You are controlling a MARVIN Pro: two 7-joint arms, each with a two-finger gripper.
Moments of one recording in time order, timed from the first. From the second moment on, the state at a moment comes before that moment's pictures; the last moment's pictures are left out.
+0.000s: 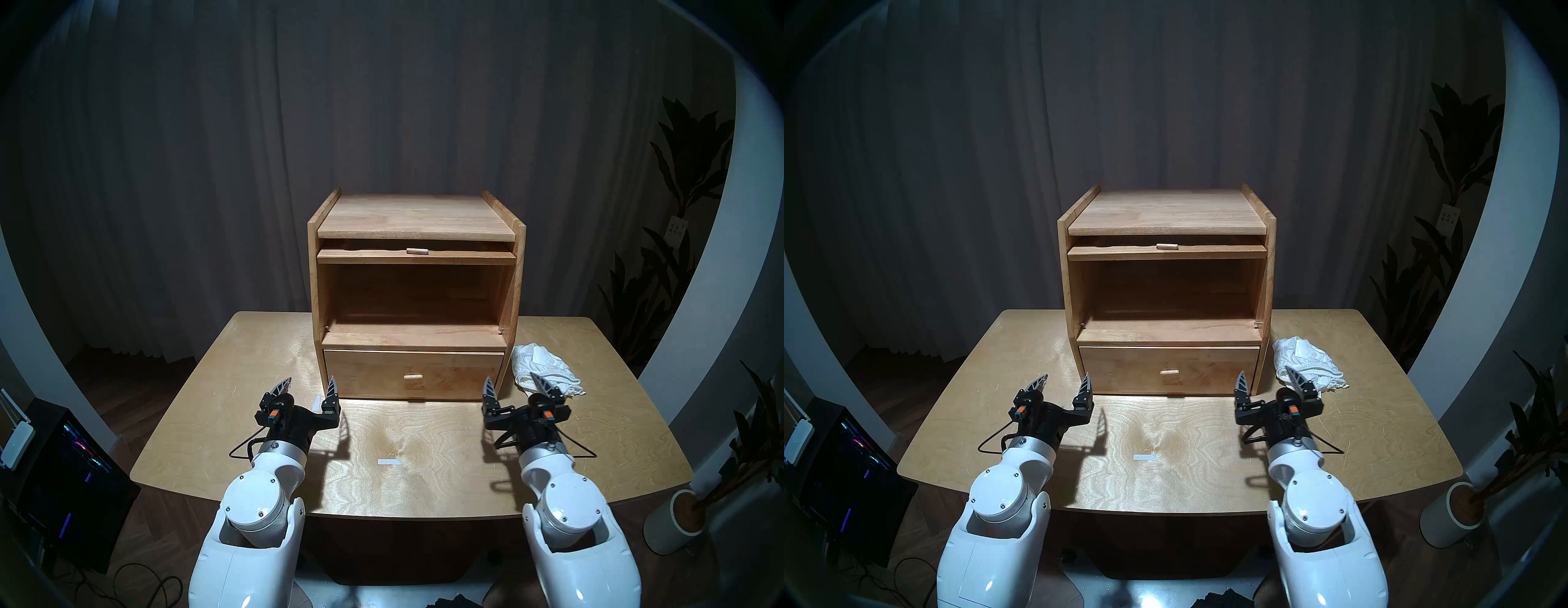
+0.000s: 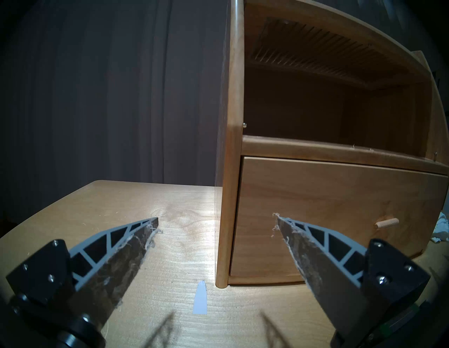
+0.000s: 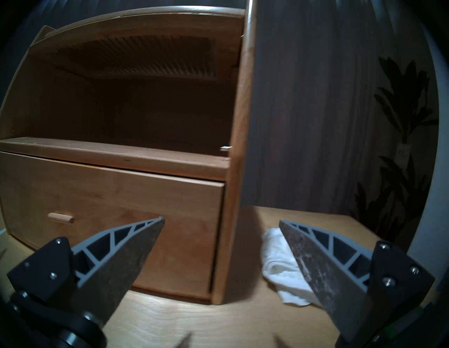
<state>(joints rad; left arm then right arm) 1.91 -1.55 -1.56 -1.84 -0.08 -0.02 -0.06 -1.99 -1.49 1.62 -1.94 -0.10 -0.06 -0.04</state>
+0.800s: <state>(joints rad) 1.95 -1.52 -1.54 -1.92 -0.18 -0.02 -0.15 -2.04 -1.24 1.95 -1.84 -0.47 0.03 0.14</state>
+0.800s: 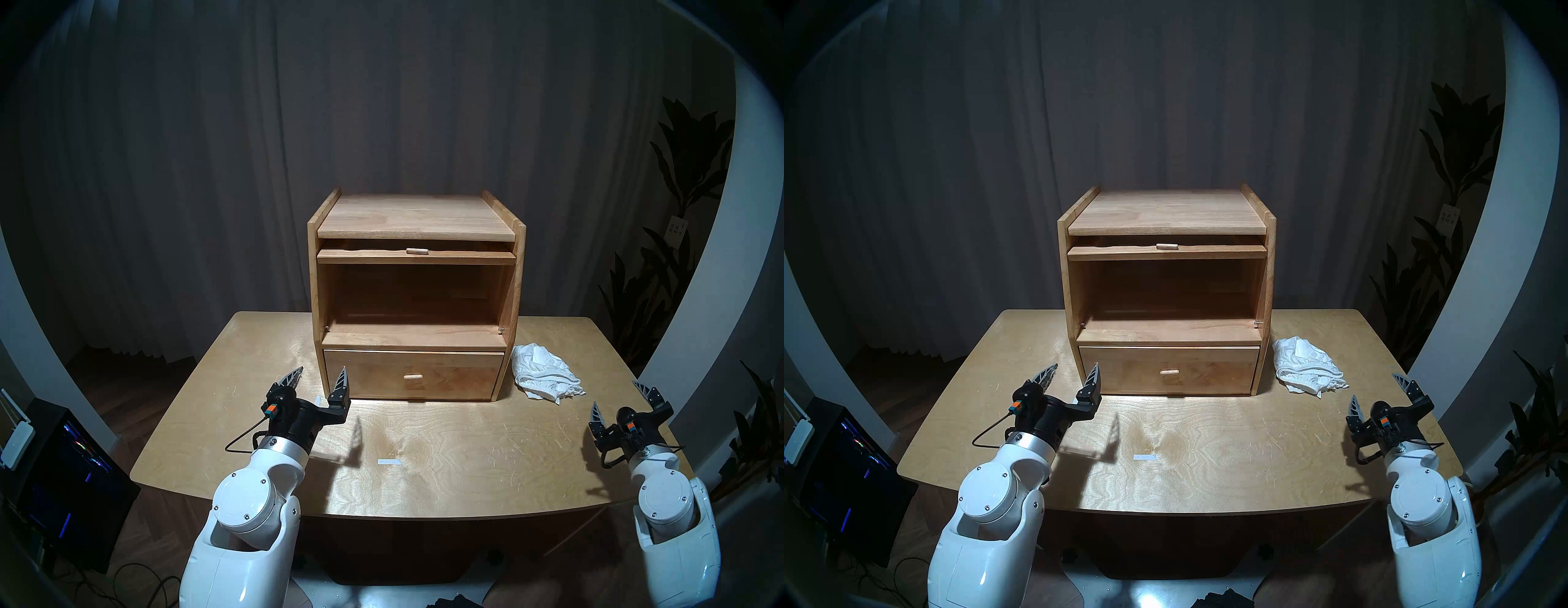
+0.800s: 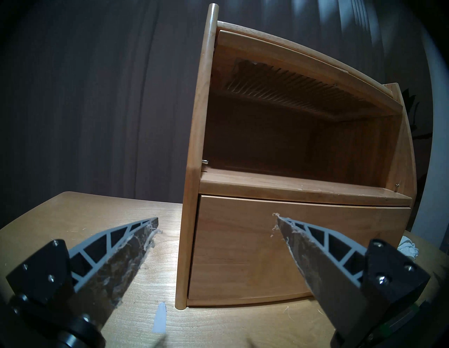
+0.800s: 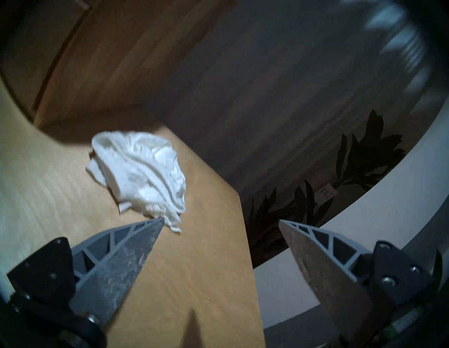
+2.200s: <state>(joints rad) 1.97 -1.47 -1.55 -1.94 -0.26 -0.01 -0.20 -1.58 -0.98 1.56 -1.45 -0.85 -0.07 0.41</state>
